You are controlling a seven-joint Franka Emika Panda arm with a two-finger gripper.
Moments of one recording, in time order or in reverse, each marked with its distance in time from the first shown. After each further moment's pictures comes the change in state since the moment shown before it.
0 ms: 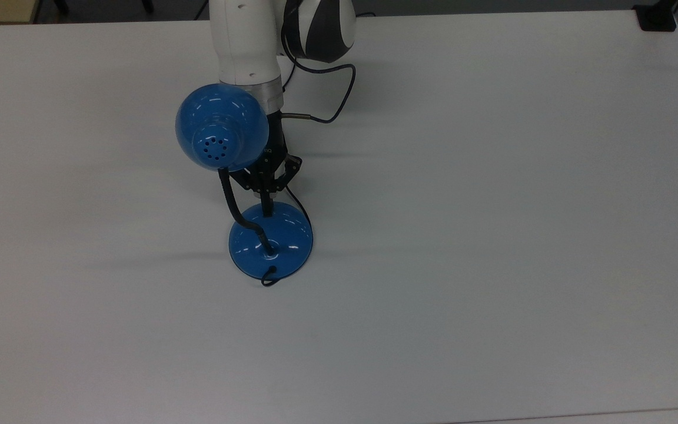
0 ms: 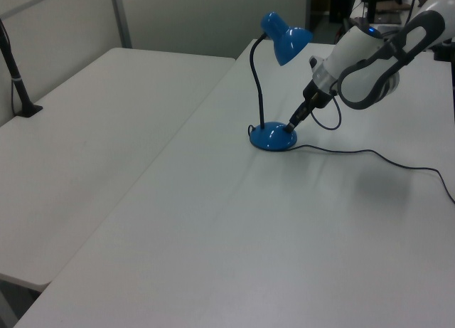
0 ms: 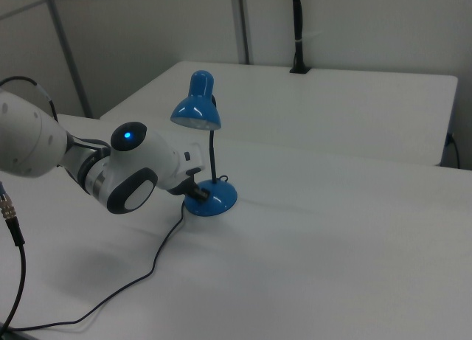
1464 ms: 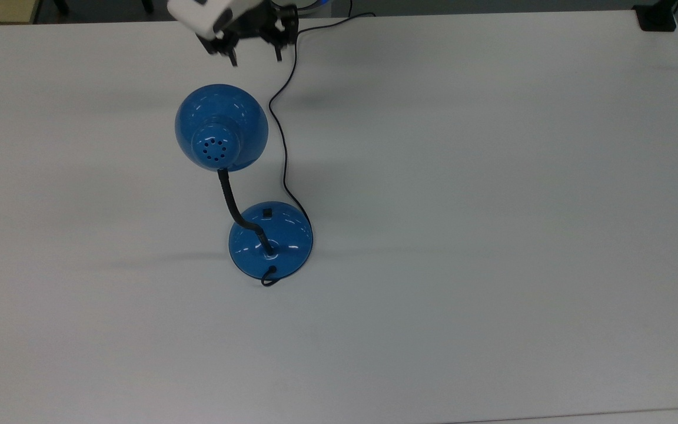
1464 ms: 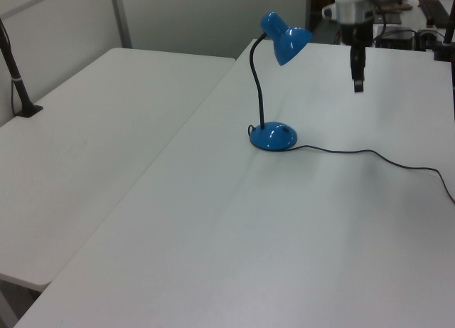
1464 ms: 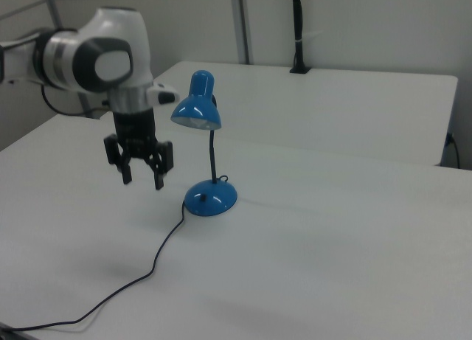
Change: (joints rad) arm -0.054 -0.319 -0.005 0.313 -0.327 -1.351 -0.001
